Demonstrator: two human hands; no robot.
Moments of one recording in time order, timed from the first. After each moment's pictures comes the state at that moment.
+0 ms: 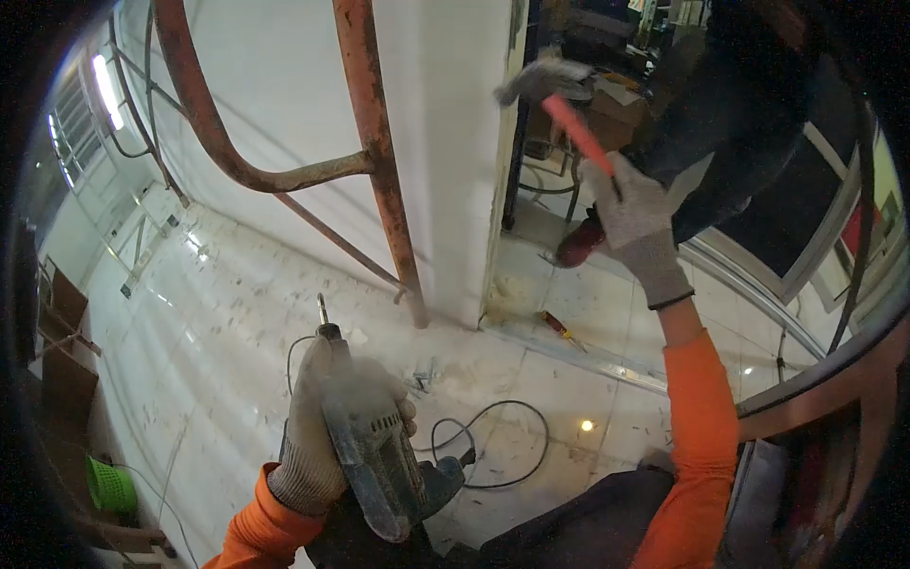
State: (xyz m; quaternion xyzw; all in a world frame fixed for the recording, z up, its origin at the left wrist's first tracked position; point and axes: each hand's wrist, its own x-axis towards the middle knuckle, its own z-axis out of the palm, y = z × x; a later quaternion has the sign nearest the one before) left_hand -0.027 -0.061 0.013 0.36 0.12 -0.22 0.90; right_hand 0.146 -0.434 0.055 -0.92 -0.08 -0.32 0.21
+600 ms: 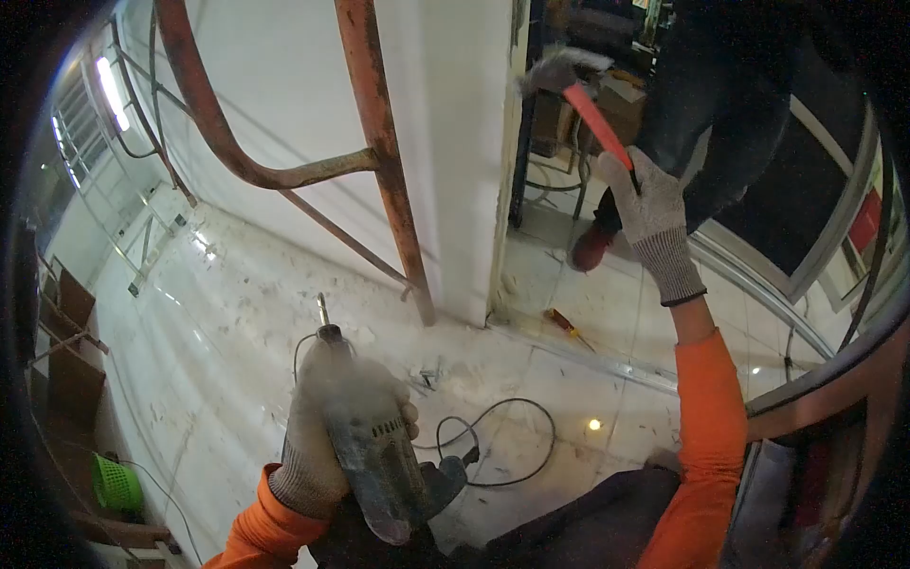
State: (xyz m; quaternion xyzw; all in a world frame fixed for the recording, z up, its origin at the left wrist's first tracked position) left_hand -0.032 -0.065 0.015 0.38 0.13 -0.20 0.89; right_hand 0.145 -0.440 0.069 -0.94 -0.01 -0.30 0.18
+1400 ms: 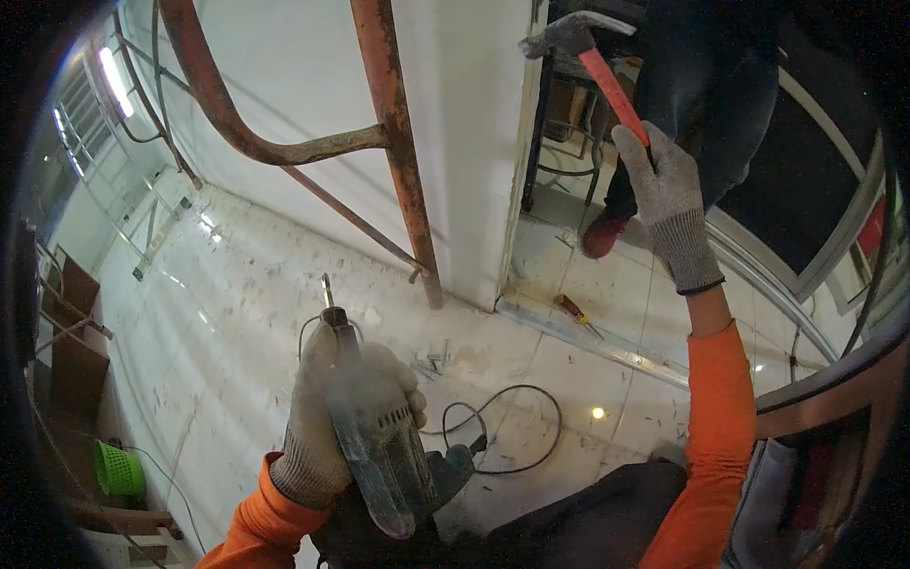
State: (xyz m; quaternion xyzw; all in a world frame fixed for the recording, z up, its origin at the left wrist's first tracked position) left_hand -0.031 -0.061 0.010 0.36 0.11 -0.20 0.90; right_hand 0.142 -0.421 0.077 -0.93 0.02 -0.24 0.27
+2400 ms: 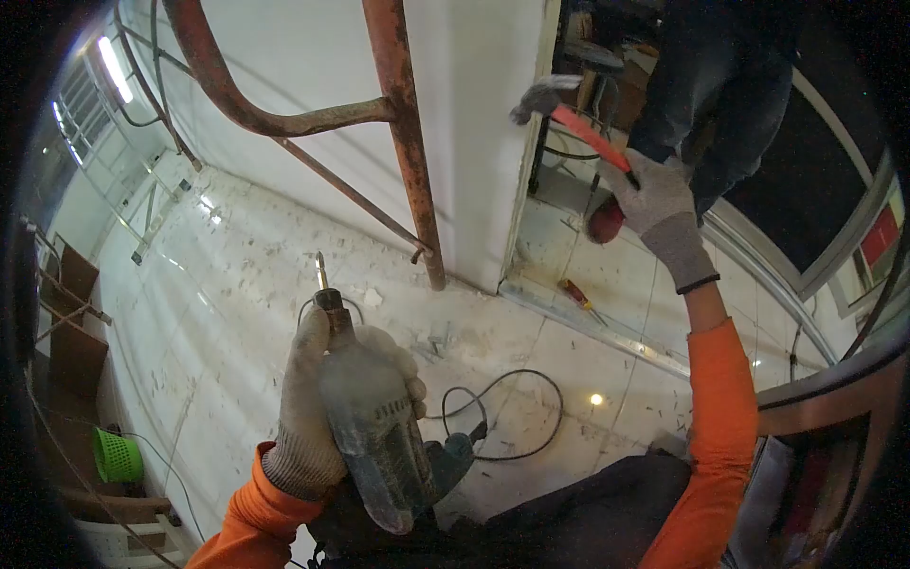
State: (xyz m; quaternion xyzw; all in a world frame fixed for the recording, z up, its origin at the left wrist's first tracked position) left_hand -0.031 -0.059 0.015 0.36 0.11 -0.20 0.90; right_hand 0.163 -0.442 0.018 -0.96 -0.11 -0.26 0.07
